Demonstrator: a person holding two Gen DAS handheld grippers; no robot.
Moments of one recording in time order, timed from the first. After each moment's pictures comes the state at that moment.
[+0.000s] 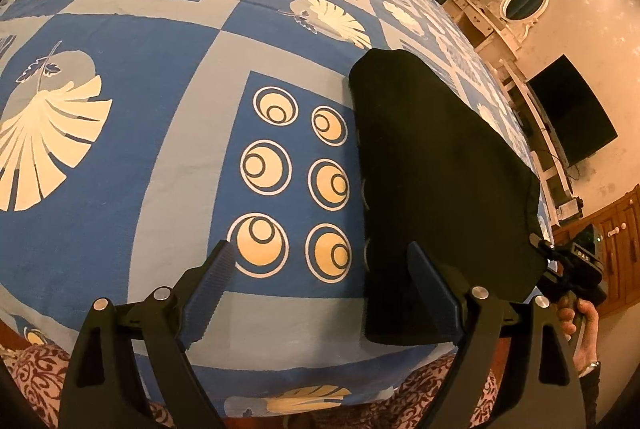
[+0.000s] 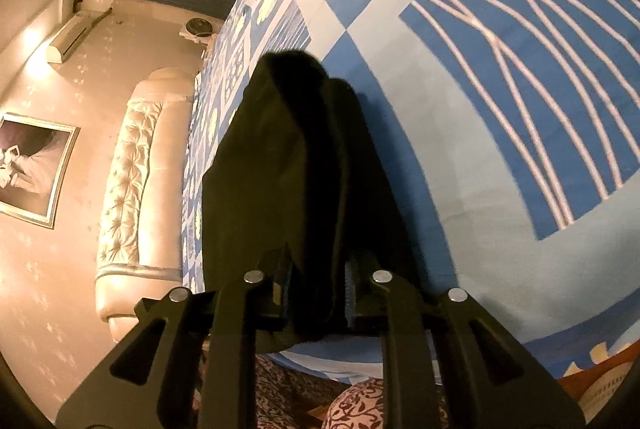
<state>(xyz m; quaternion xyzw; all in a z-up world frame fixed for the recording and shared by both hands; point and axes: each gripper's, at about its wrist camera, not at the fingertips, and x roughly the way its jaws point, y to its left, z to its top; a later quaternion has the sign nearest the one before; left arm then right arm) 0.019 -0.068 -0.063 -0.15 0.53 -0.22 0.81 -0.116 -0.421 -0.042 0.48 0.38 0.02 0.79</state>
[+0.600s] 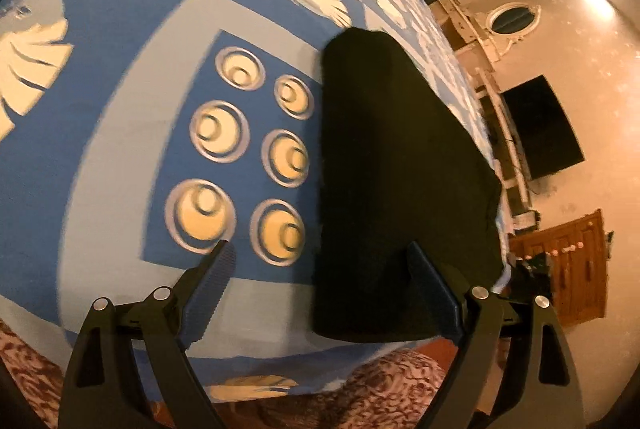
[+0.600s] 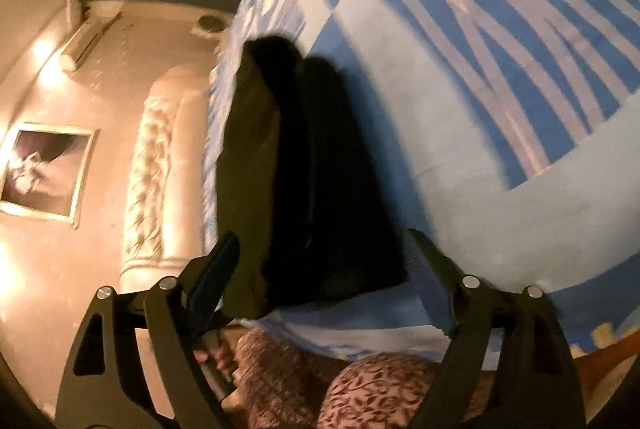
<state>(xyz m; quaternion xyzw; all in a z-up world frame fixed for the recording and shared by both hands) 0.017 -0.077 -0.074 -0.24 0.55 -0.27 0.75 -0.138 -0.430 -0.063 0.51 0.38 0.08 0.77</state>
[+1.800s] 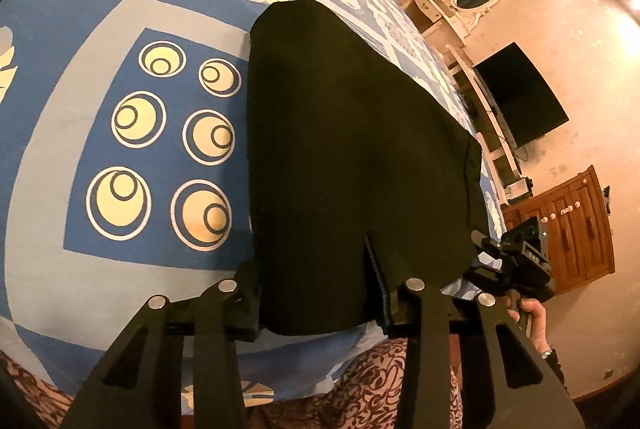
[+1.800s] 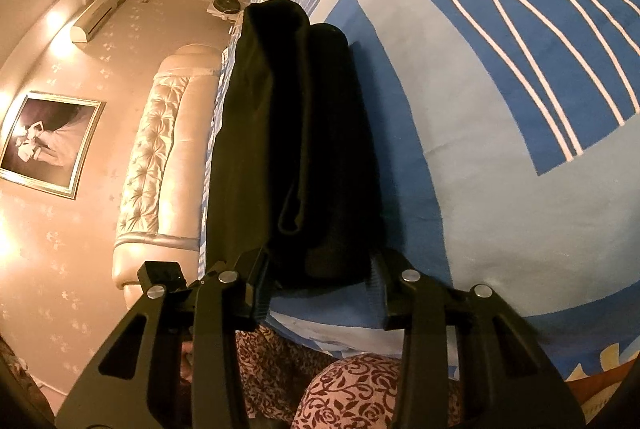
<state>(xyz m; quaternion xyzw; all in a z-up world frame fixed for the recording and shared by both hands) -0.002 -0.112 -0.067 -0.18 0.52 -0.32 0.77 -0.127 -0.416 -0.070 0.48 0.39 0.10 0.78</state>
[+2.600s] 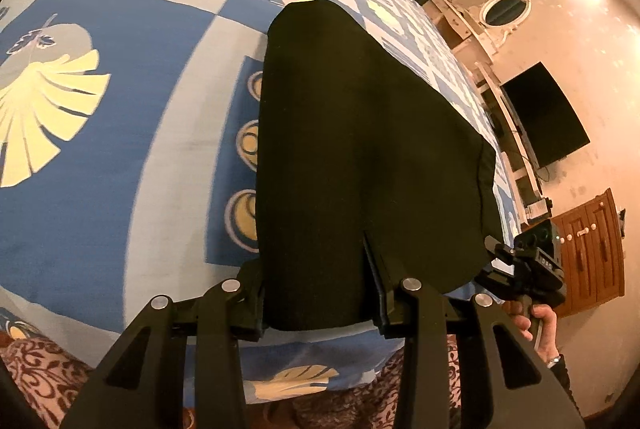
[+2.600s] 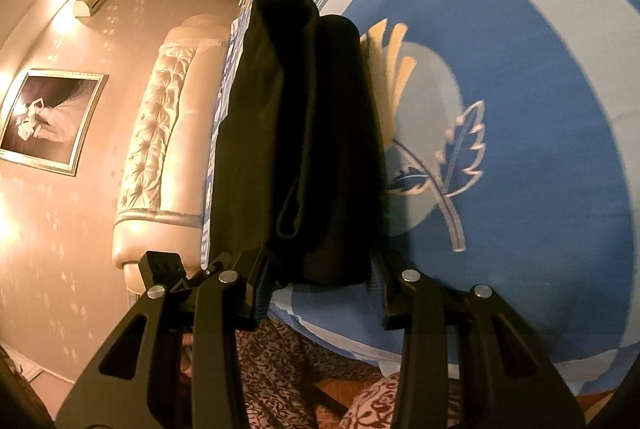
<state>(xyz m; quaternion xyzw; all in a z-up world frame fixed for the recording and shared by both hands) -0.002 -0.046 -0.062 -0.19 0.52 -0.26 0.79 -0.082 -0.365 -0.074 0.46 0.42 0.14 0.77</state>
